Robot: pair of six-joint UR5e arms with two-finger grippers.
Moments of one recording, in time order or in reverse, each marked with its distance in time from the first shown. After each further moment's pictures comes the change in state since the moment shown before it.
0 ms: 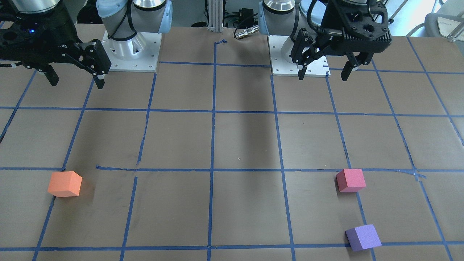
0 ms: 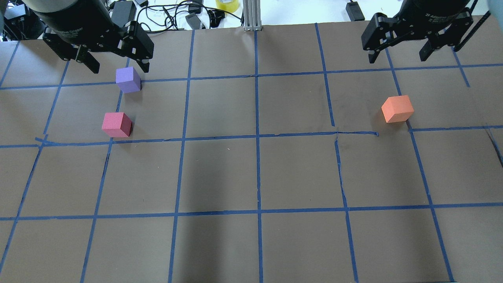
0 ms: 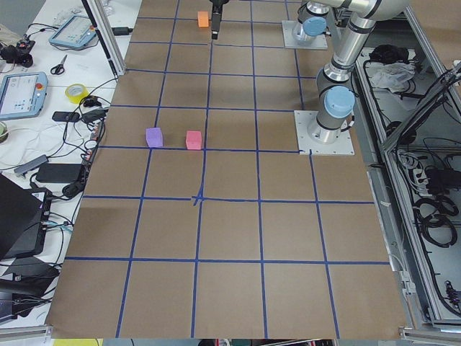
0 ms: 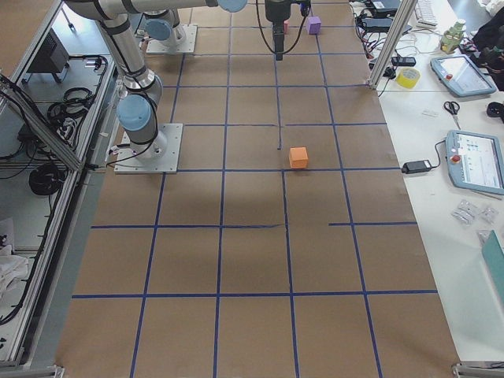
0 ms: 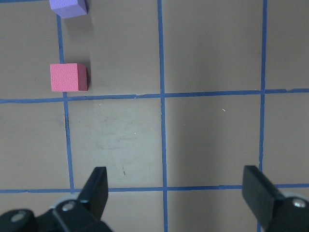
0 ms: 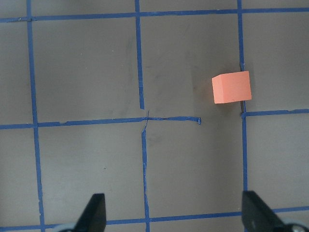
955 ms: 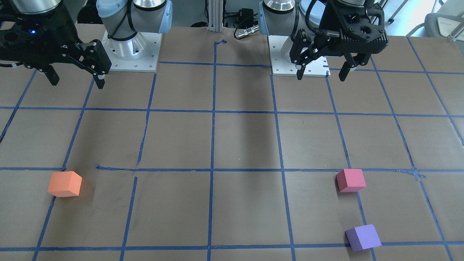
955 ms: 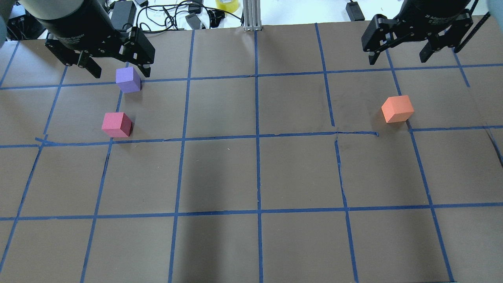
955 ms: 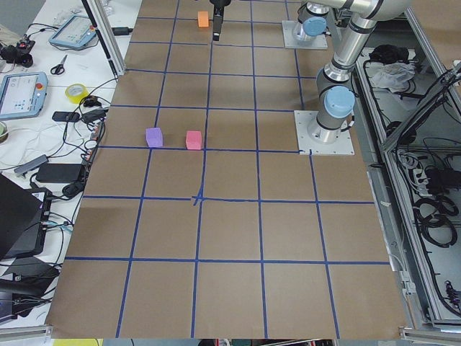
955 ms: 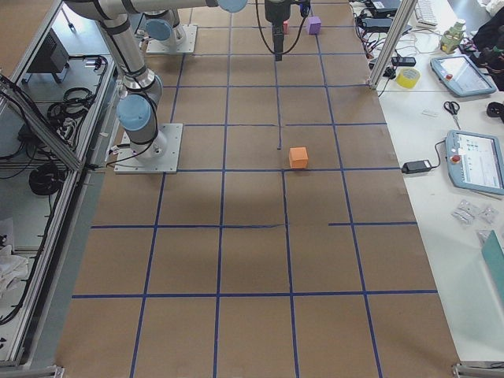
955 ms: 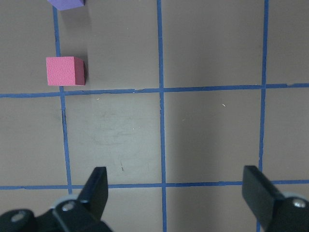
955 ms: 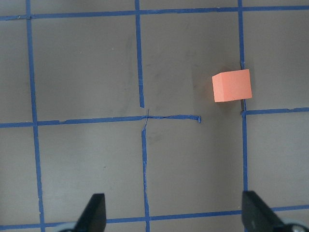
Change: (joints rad) left arm 0.002 0.012 -0.023 0.010 -0.007 0.006; right arm 0.000 0.002 0.002 0.006 -0.004 0.002
